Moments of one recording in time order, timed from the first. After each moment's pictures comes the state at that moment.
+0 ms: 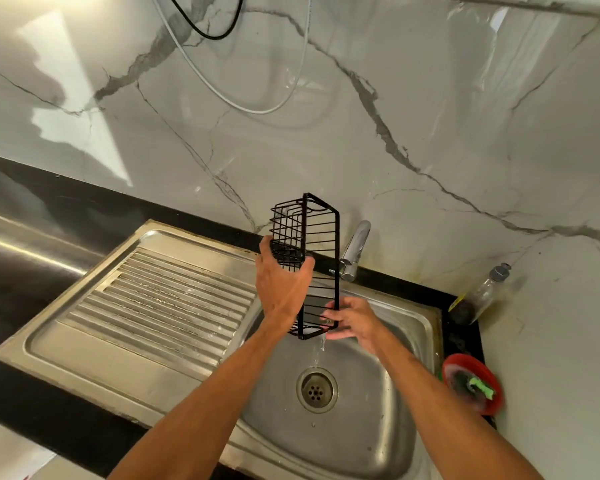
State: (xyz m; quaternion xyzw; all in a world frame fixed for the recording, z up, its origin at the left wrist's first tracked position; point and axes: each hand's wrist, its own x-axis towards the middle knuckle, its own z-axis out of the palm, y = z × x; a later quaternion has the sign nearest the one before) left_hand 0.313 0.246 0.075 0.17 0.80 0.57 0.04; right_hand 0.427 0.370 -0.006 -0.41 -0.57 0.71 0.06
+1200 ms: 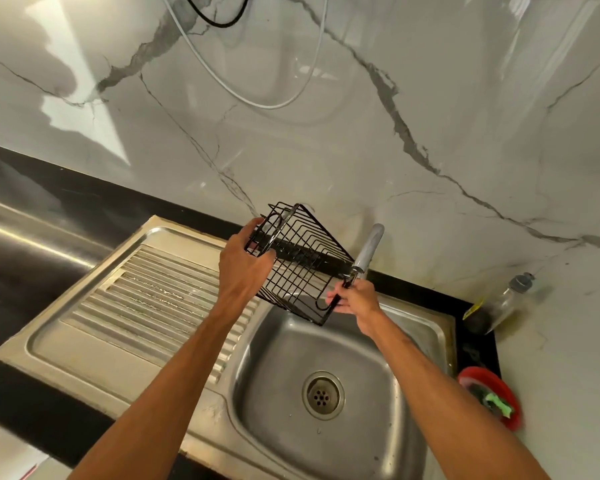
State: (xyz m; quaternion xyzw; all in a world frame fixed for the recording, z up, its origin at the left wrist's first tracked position) left_hand 0.229 0.204 0.095 0.20 0.79 0.57 0.12; right_hand 0.368 0.394 -0.019 -0.45 -0.55 0.68 0.19
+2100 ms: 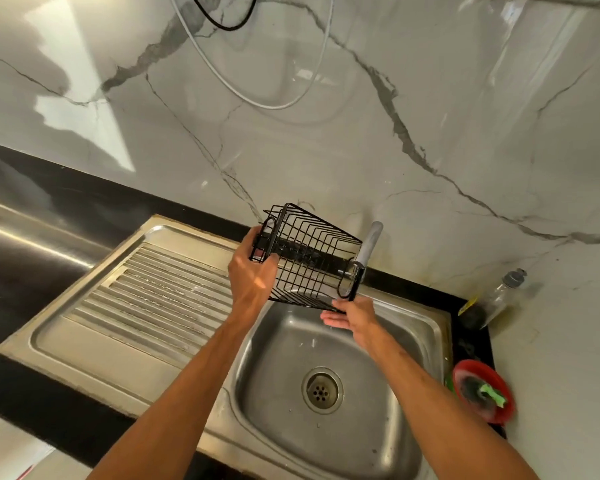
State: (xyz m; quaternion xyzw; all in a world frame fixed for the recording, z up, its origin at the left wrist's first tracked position) left_hand 0.256 0.203 0.082 0.16 0.72 0.67 0.11; right_hand 0.394 0.367 -0.022 -0.48 -0.48 0.72 0.13
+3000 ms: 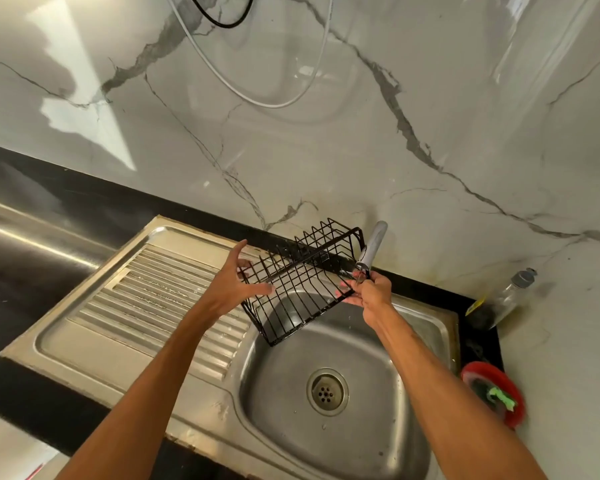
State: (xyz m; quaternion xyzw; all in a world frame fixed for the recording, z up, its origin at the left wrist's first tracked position) left_hand 0.207 0.162 0.066 0.27 0.79 0.47 0.30; right_hand 0.376 0.397 0.002 -0.48 -0.45 0.71 0.26
